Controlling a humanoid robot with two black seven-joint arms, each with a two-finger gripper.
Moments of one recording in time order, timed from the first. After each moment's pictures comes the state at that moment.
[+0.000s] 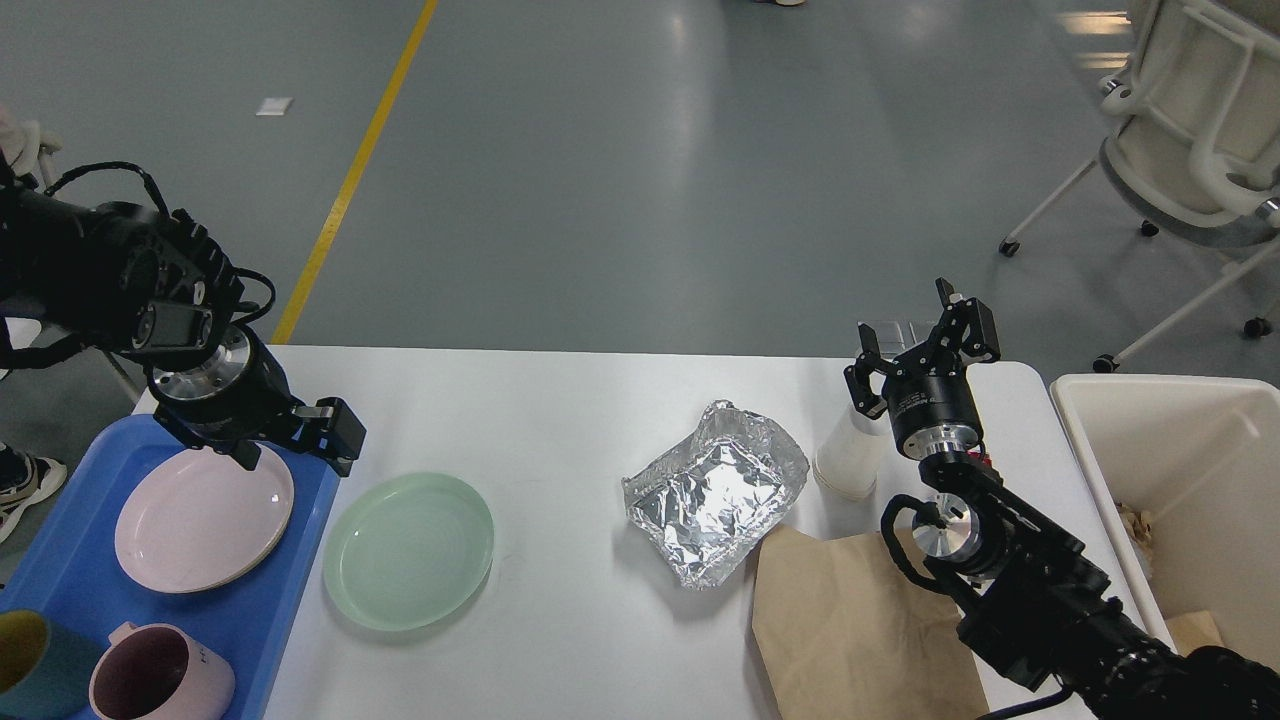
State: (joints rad) left arm -1.90 0.14 1.63 -1.24 0.08 -0.54 -0.32; right arm 0.57 -0.04 0.90 0.55 -0.19 0.19 0.60
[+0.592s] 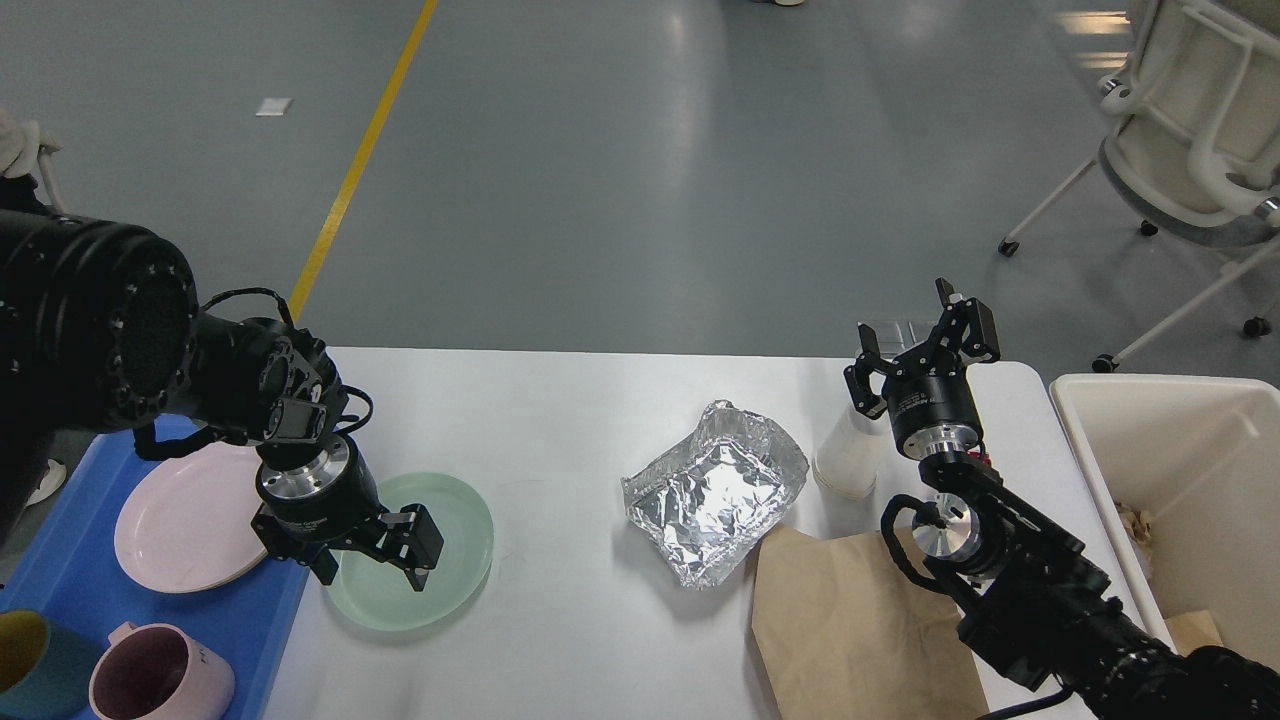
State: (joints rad) left arm -1.67 0.00 1.55 -1.12 0.04 -0.66 -0.30; right arm 0.57 -0.04 0.90 0.55 -0.19 0.19 0.60
